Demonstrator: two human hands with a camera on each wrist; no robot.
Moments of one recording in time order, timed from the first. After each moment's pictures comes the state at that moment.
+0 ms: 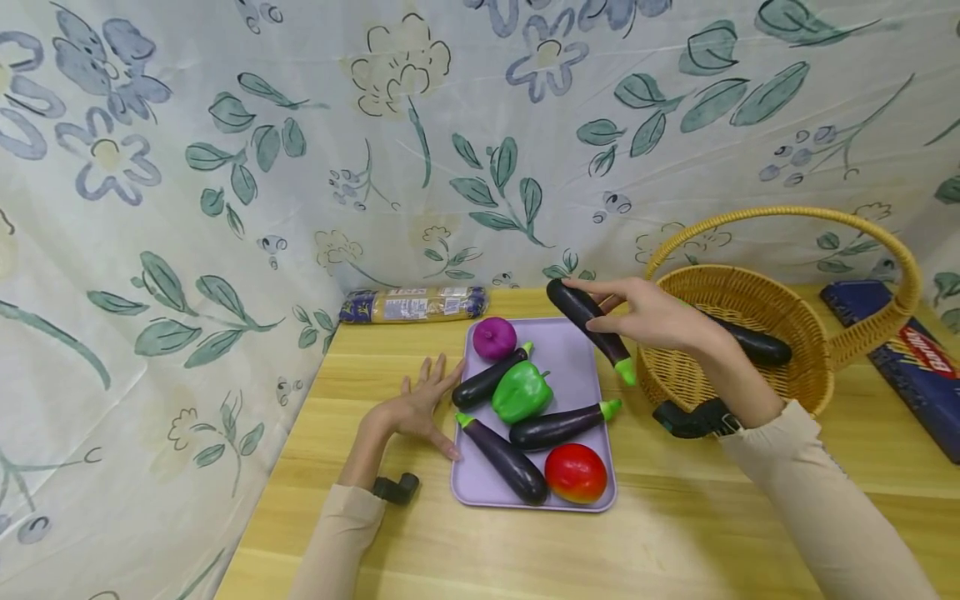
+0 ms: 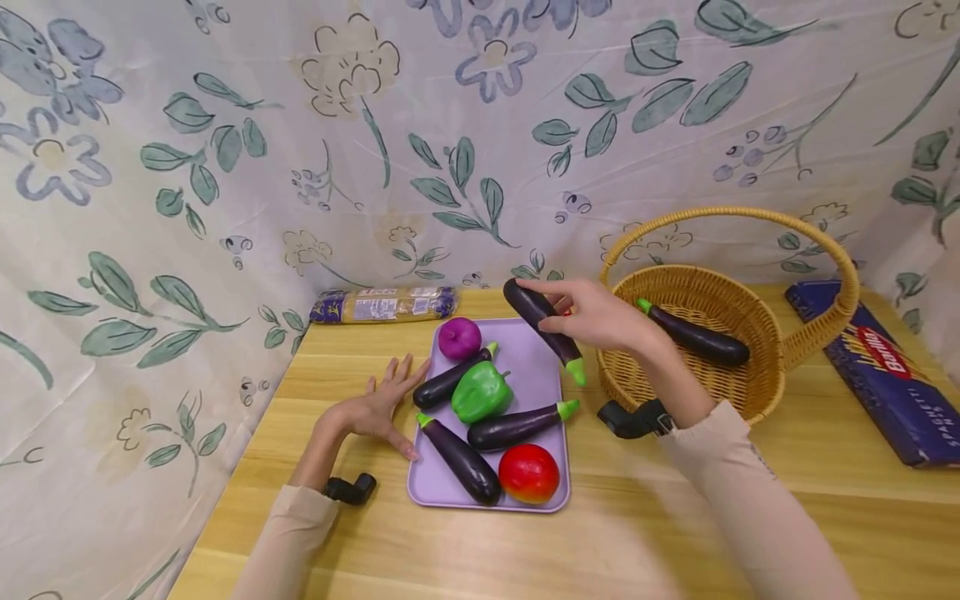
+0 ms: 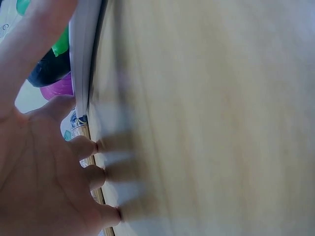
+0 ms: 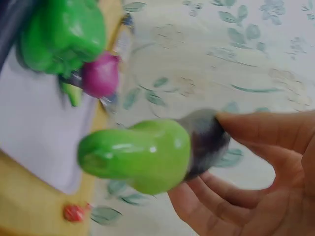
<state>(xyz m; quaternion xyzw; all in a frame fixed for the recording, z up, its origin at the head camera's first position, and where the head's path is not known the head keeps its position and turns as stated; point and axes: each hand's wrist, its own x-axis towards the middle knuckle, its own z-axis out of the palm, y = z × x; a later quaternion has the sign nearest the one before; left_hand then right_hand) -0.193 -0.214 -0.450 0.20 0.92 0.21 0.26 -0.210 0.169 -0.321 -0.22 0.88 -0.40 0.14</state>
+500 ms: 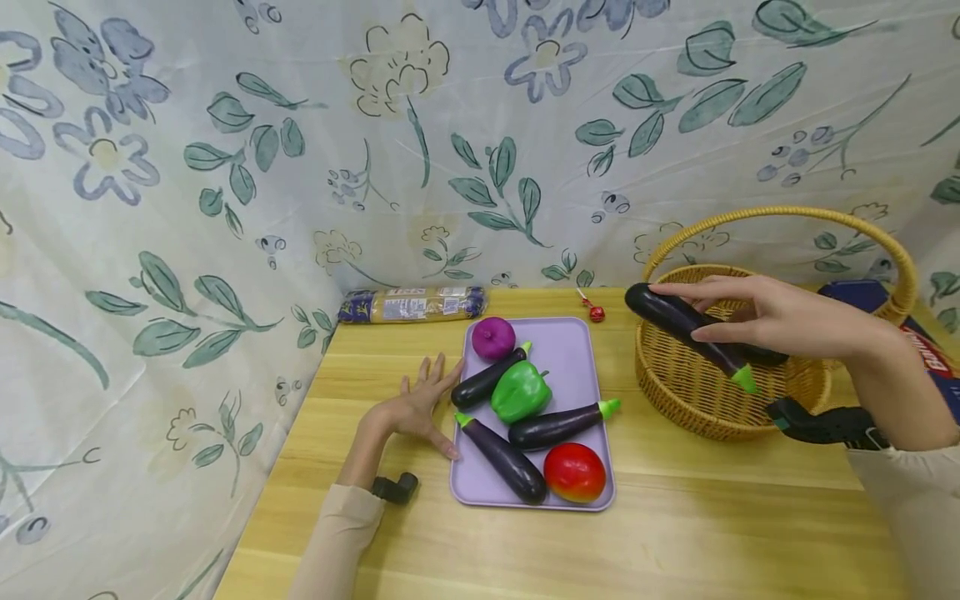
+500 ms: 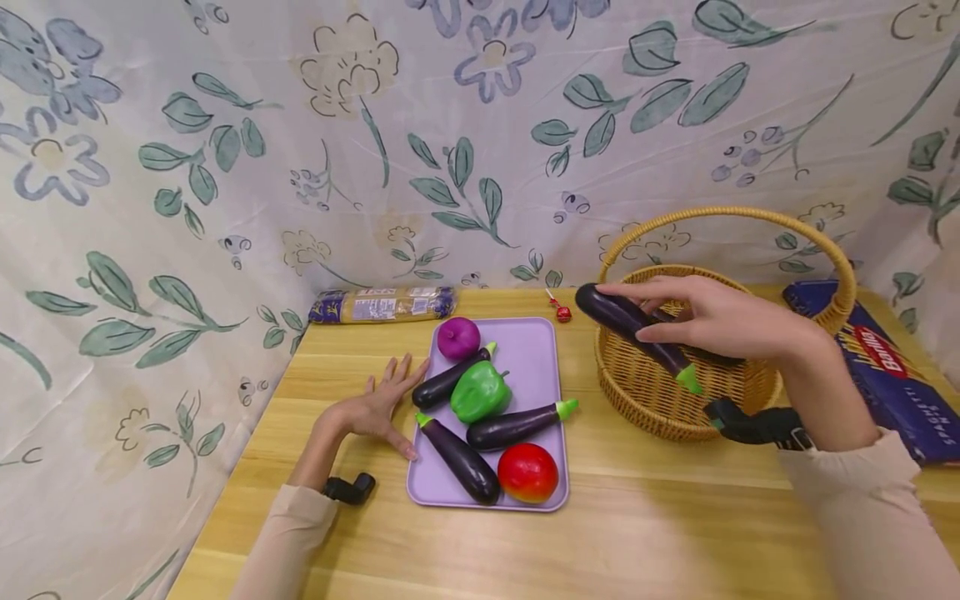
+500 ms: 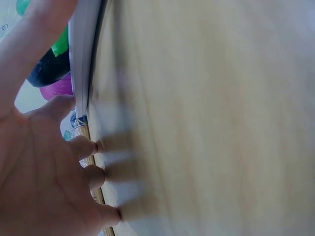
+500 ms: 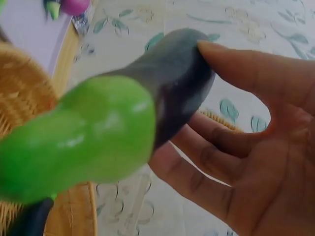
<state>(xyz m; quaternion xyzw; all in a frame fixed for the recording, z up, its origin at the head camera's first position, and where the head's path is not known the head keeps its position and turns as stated) -0.192 -0.214 -0.450 0.20 0.92 0.21 0.26 -0.177 0.276 -0.300 -0.26 0.91 -0.29 0.11</state>
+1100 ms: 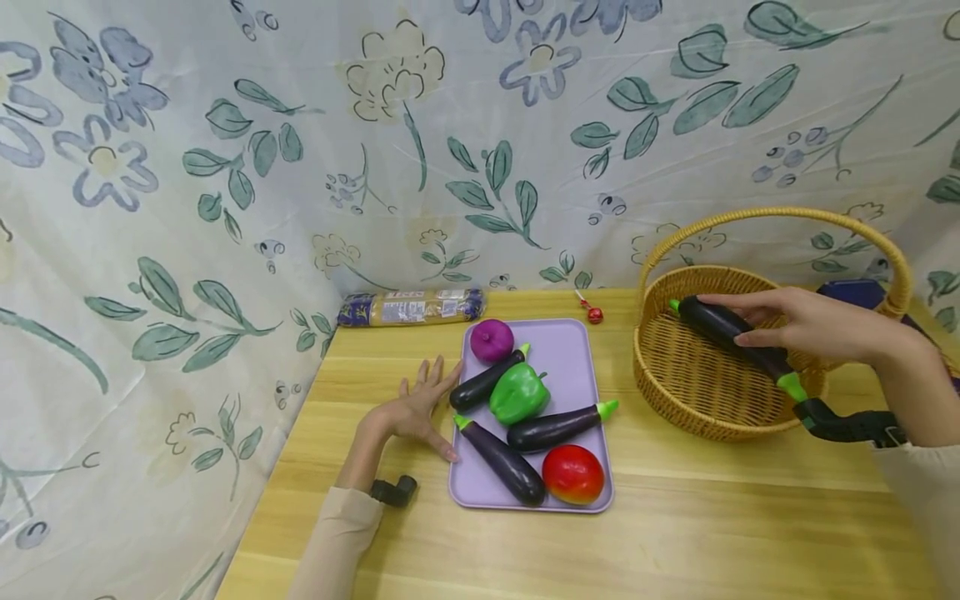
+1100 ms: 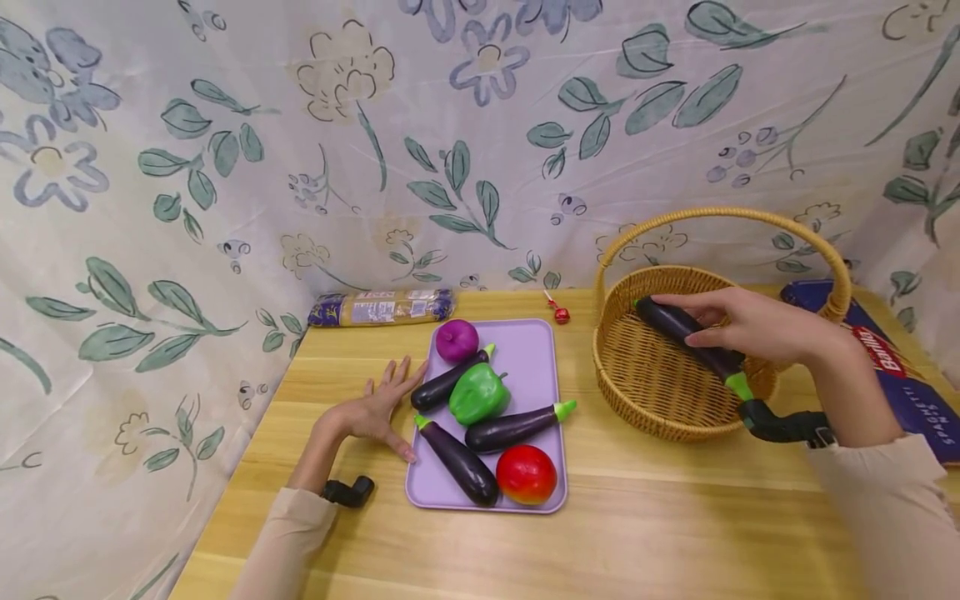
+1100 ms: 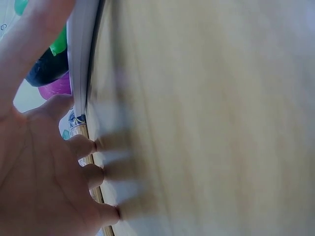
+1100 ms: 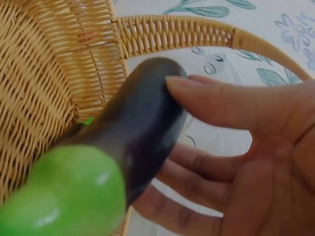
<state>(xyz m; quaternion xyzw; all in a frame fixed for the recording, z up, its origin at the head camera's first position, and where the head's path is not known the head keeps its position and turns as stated) -0.192 -0.212 -0.449 0.20 0.92 0.20 0.26 -0.195 0.327 -0.333 -0.20 0.94 -0.23 0.15</state>
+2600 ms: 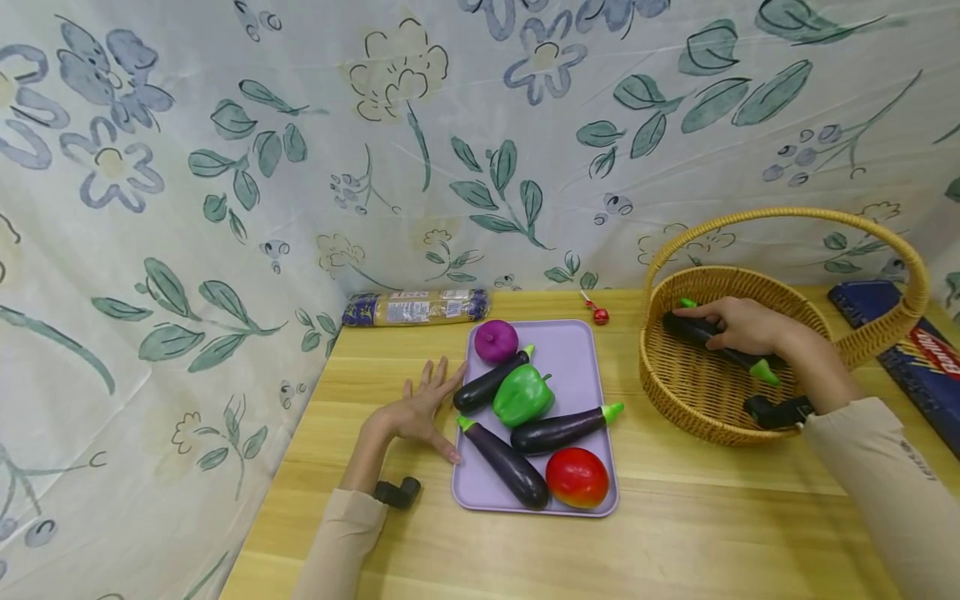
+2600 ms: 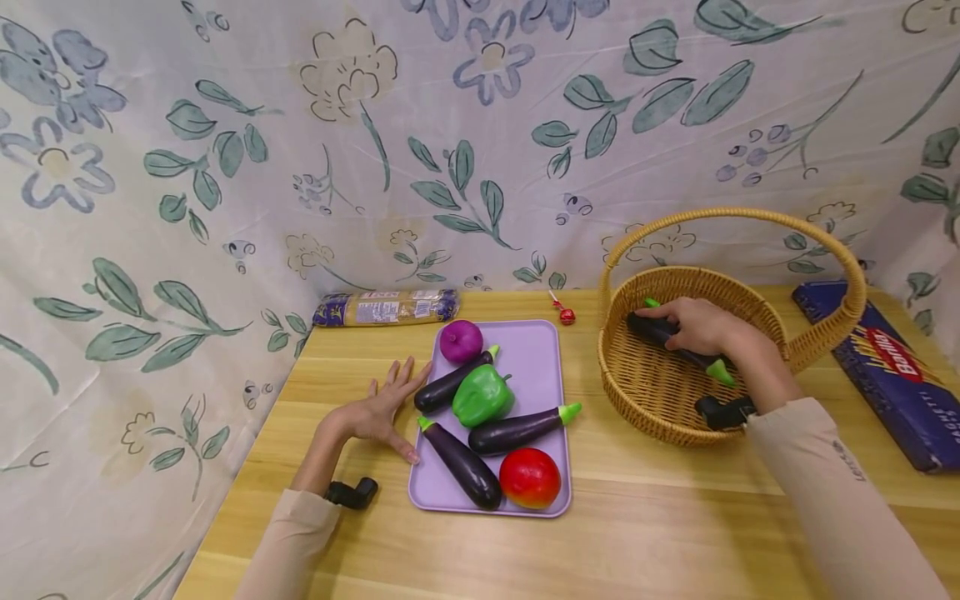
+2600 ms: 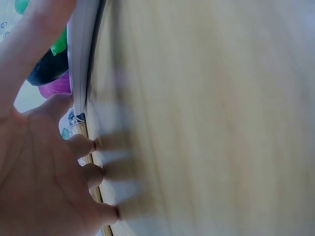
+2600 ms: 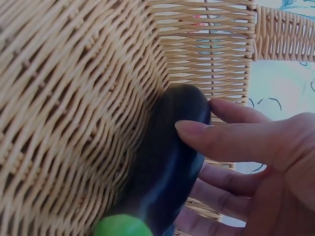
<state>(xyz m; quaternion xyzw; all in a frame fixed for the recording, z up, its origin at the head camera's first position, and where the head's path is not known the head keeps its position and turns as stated) -0.192 -0.214 -0.450 0.21 0.92 0.21 0.26 -0.250 0.309 -0.394 -0.21 0.95 -0.19 0.15</state>
